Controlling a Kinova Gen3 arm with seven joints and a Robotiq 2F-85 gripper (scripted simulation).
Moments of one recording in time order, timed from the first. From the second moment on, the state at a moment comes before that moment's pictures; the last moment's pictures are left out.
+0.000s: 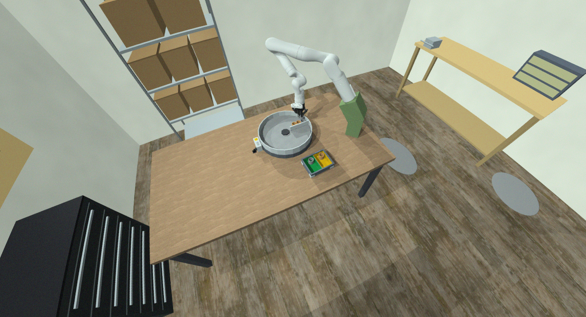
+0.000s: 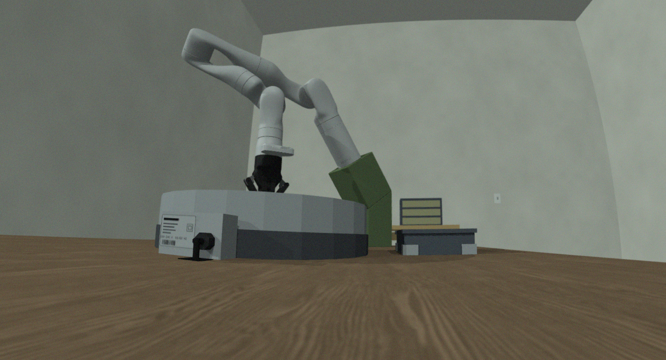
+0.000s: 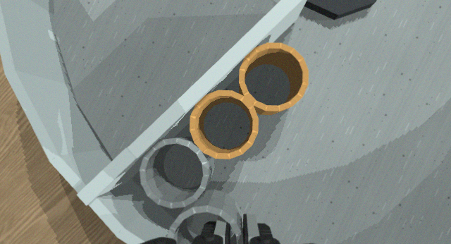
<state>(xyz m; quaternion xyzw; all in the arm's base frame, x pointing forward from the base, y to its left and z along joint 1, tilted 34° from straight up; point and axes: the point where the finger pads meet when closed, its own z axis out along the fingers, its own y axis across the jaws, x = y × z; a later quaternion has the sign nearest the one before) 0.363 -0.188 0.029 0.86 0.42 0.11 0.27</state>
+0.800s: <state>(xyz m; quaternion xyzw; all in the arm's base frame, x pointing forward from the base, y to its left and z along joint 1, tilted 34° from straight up) 0.360 -0.185 0.035 0.86 0.42 0.11 0.27</state>
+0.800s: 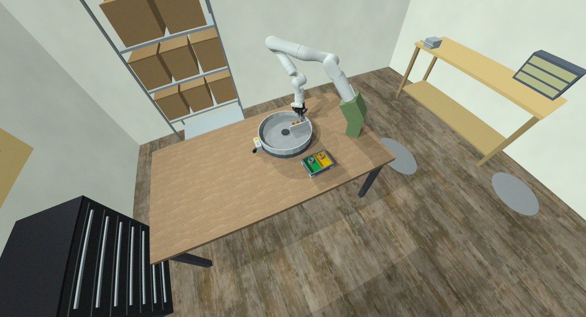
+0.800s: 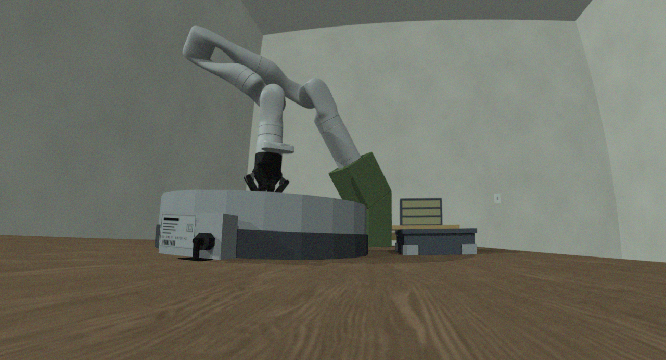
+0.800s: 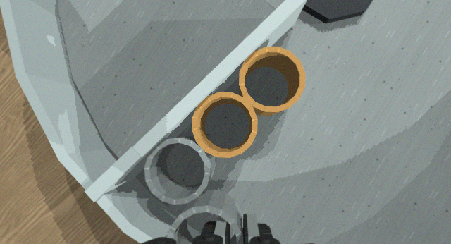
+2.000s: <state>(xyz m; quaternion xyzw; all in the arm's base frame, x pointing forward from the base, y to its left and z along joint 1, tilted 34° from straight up) 0.356 -0.181 0.043 0.86 0.42 0.11 0.27</state>
